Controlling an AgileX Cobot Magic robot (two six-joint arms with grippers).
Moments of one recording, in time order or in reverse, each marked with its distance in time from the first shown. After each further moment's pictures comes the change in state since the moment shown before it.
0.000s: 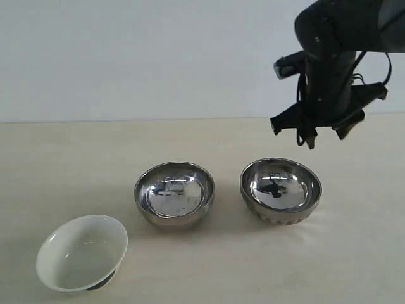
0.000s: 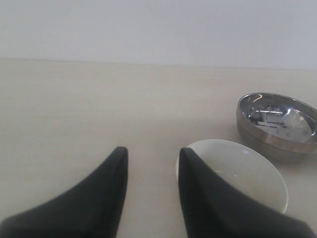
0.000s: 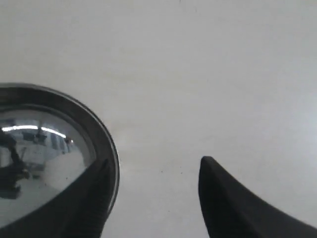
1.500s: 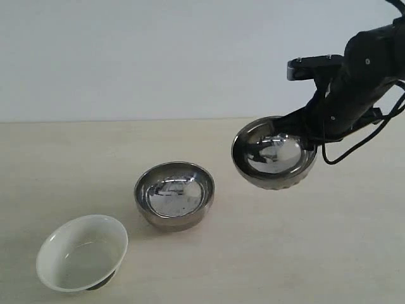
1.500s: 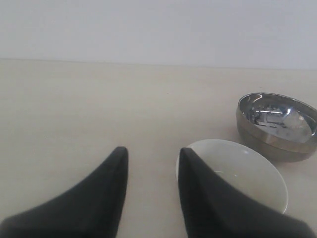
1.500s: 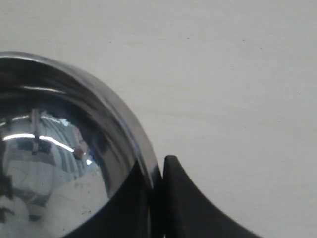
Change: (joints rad) left arm 0.000 0.000 0.000 0.000 0.000 0.000; right arm -0.078 -0.145 0.301 0.278 -0.481 -0.173
